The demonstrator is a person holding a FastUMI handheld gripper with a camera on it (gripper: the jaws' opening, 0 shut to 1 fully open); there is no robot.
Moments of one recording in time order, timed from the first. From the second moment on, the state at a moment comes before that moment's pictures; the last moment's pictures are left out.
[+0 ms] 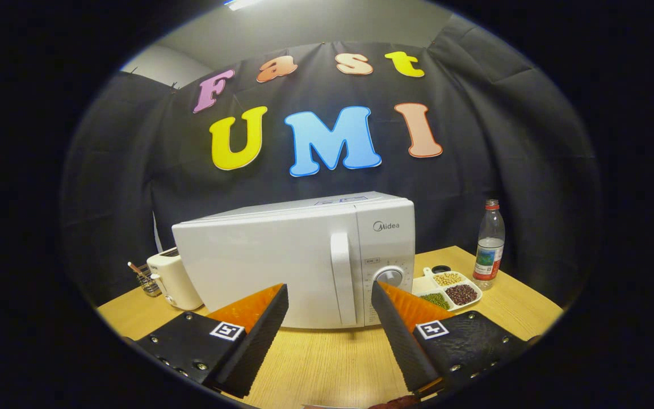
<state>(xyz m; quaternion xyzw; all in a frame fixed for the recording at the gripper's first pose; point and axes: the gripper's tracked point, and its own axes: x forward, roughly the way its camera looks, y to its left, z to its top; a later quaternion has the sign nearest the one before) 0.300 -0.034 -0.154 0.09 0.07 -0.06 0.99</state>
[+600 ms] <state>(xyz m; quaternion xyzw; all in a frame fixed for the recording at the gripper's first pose) 0.370 -0.042 -0.180 0.04 0.07 -0.08 0.99</state>
